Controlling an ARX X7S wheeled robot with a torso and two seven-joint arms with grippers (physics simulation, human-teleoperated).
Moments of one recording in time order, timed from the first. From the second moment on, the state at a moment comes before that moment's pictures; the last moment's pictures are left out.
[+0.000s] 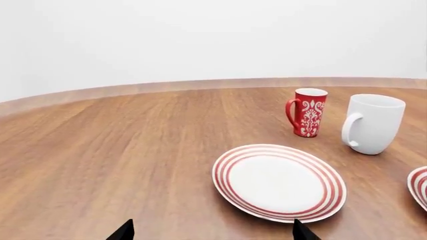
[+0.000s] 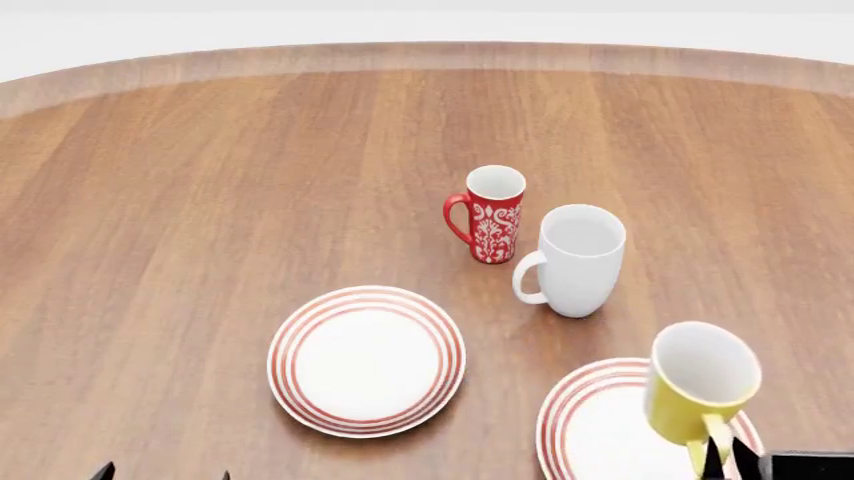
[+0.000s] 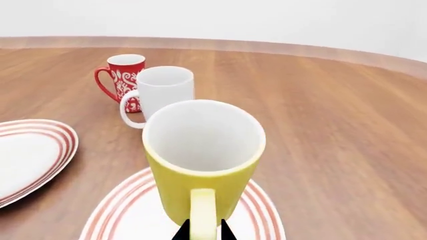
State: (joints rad) left arm -0.05 -0.24 0.33 -0.11 -0.24 0.11 -0.26; right arm 0.29 0.45 -0.06 0.41 0.40 0.10 -0.11
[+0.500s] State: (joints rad) left arm -0.05 -0.25 0.34 -0.12 -0.24 0.11 -0.26; right arm 0.38 0.41 -0.11 0.60 0.36 0.04 -0.15
